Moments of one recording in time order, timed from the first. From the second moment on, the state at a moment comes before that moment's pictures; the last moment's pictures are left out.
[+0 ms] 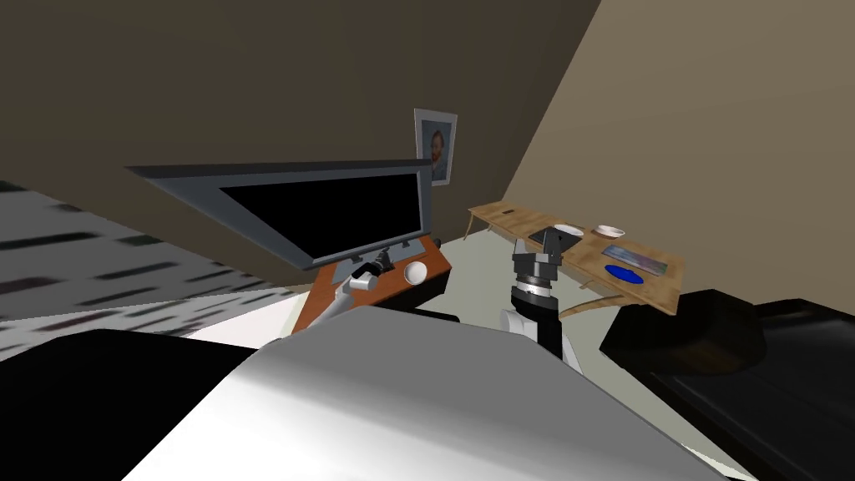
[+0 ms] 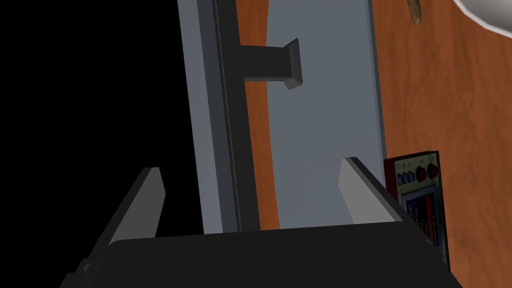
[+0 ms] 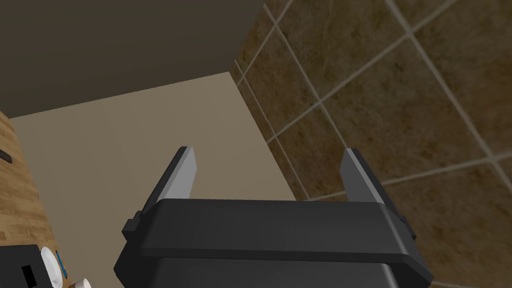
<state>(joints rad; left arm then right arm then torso) 0.11 0.47 -0.07 -1.49 0.53 0.16 0.09 0.49 -0.05 -0.04 -2.23 0.02 -0.49 -0.10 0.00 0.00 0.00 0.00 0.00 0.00</state>
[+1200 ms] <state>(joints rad) 0.02 0.57 -0.06 -1.19 0.69 0.40 0.19 0.49 -0.05 -0.04 -2.23 0.02 -0.49 -0.10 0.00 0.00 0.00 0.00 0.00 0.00</state>
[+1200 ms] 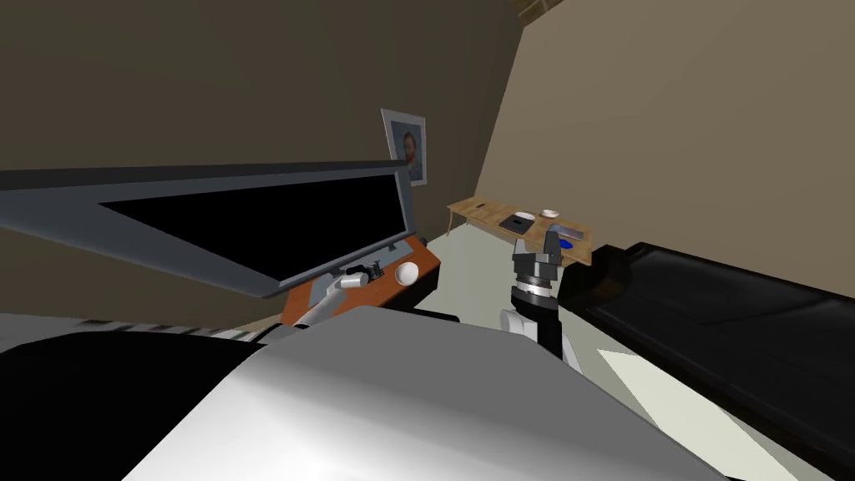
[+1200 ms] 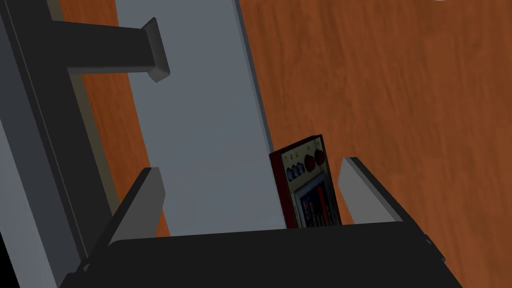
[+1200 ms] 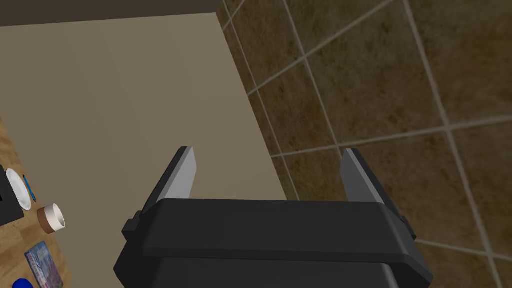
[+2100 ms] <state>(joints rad) -0.05 0.66 -0.05 -0.91 0.84 0.62 0.27 0.49 -0.05 -0.04 -2.23 0.02 -0.49 -0.10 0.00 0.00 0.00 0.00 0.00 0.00</state>
